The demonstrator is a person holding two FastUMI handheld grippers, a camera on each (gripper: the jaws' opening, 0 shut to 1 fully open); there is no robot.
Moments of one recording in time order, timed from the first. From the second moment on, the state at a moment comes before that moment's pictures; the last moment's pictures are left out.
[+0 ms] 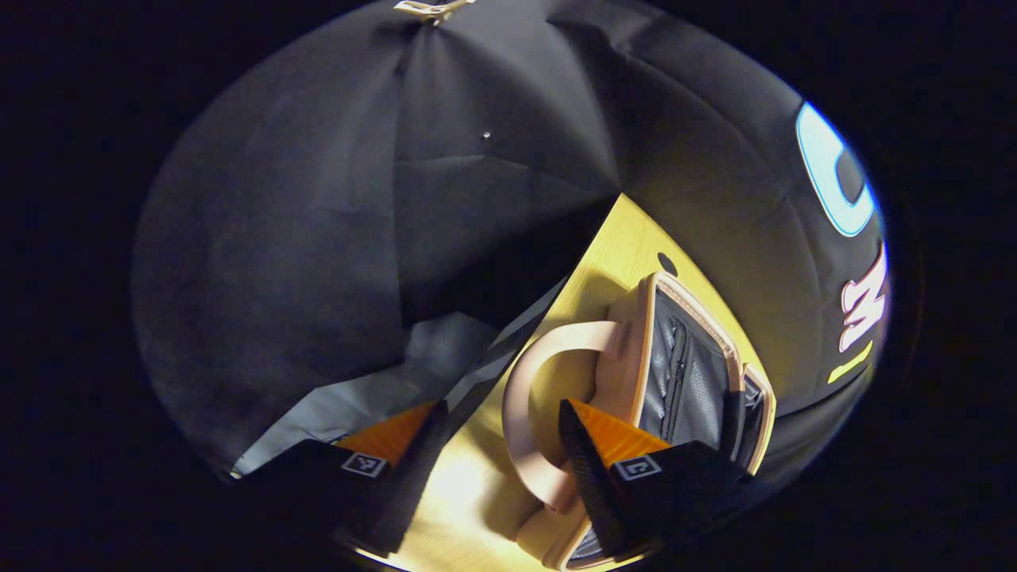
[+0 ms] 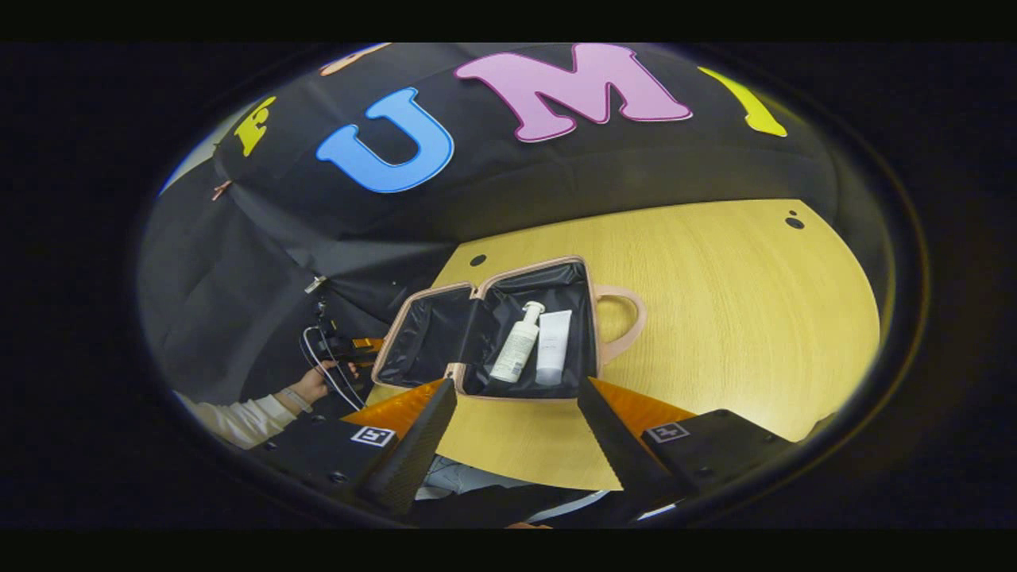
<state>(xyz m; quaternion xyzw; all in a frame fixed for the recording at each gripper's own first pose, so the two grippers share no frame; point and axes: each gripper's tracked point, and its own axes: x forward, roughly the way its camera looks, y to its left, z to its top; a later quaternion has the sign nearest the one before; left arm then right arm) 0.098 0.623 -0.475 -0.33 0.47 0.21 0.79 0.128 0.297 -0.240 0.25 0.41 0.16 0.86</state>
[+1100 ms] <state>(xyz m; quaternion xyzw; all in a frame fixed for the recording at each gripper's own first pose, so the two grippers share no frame) 0.158 0.605 -0.296 -0.25 0.41 0.13 0.87 0.148 0.292 -0.229 0.29 0.40 0.18 0.85</state>
